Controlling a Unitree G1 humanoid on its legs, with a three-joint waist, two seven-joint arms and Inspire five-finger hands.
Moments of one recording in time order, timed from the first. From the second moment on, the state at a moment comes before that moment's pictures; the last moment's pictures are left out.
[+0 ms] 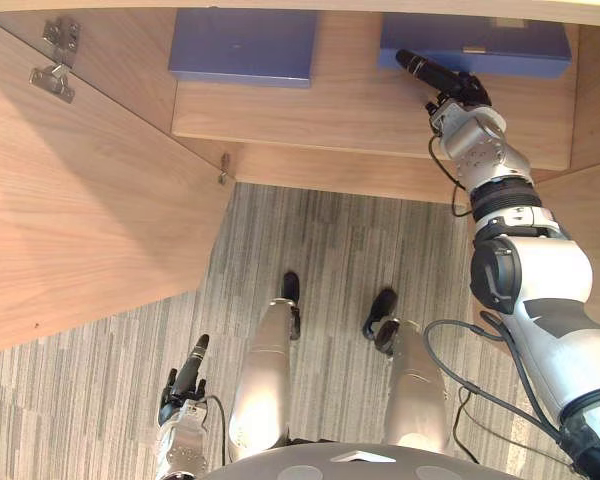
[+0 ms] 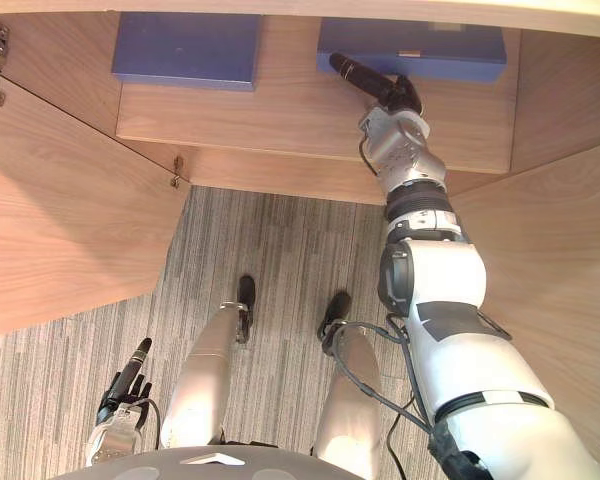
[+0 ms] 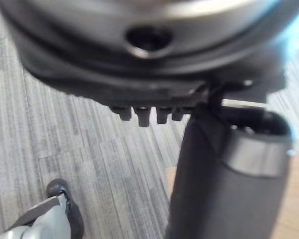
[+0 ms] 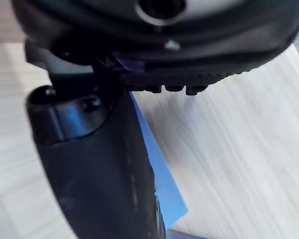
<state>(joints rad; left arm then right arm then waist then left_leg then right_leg) 0.11 -0.03 0.52 0.79 -0.73 -0.08 -0.04 -1.27 -0.38 -0.18 1.09 0.51 0.17 -0.14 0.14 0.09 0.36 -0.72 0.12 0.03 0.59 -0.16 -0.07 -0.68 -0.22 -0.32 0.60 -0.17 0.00</state>
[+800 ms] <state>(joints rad) 0.11 -0.03 0.54 0.86 -0.70 -0.04 -0.11 -0.96 -0.35 0.22 0.86 -0.35 0.05 0.25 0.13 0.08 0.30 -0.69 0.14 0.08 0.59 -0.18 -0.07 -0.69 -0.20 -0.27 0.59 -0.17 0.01</state>
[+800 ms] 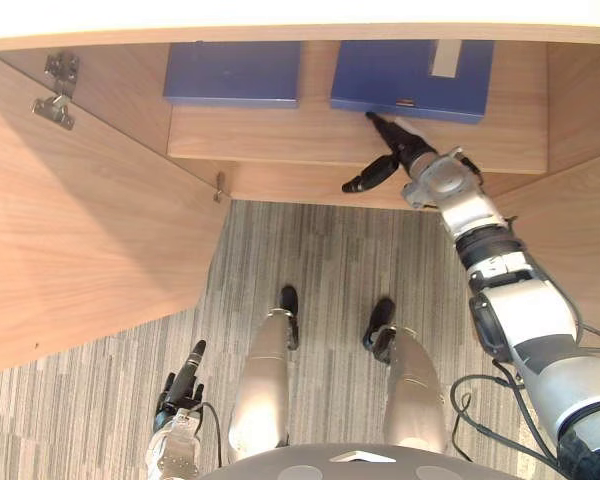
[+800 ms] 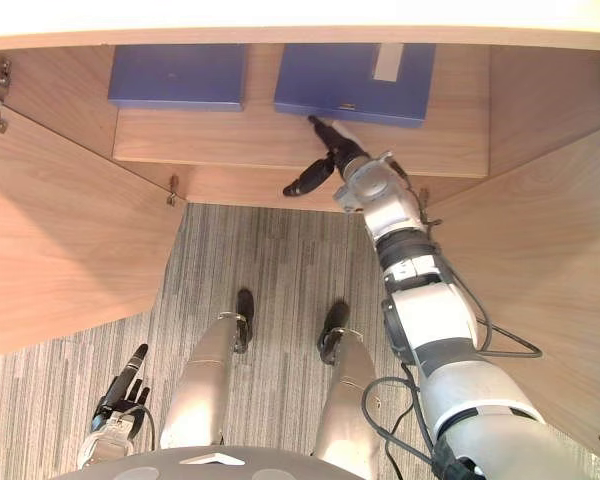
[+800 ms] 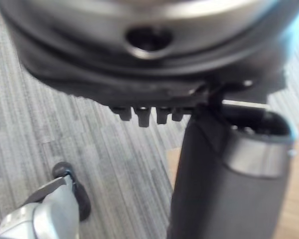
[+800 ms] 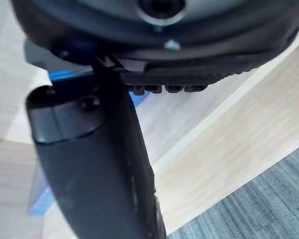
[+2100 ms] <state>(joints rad) 0.12 0.05 0.39 0.93 -0.52 -0.05 -0.11 -0.38 -0.26 0.62 0.87 -0.45 0.01 0.43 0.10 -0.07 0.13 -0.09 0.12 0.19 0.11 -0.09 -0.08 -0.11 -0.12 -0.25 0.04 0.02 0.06</state>
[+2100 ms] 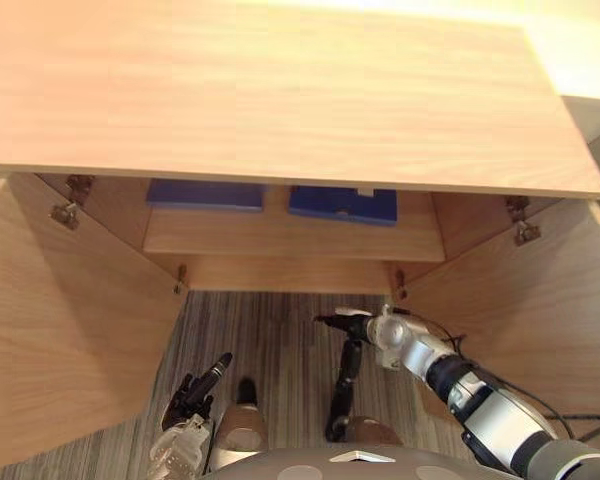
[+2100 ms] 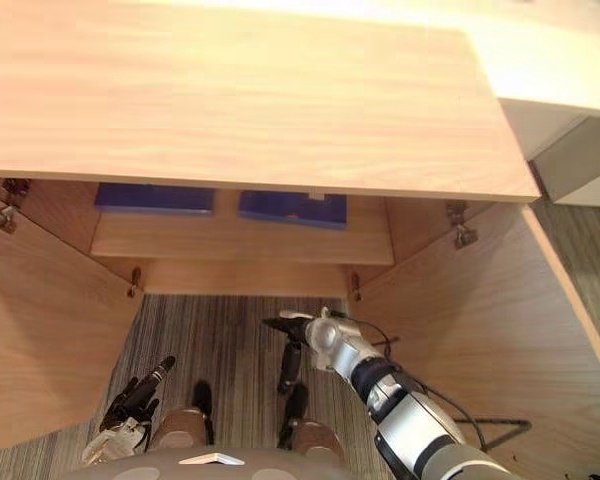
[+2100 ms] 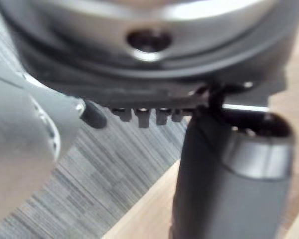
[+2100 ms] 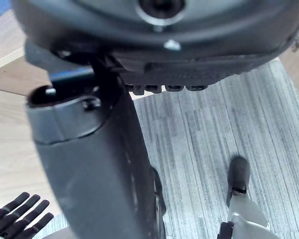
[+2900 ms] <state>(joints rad) 0.14 0.01 0.46 1.14 -0.35 -0.08 0.02 0.07 0.03 -0.62 1.22 0.33 -0.03 -0.16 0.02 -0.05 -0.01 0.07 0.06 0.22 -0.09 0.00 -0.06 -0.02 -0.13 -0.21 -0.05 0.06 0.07</state>
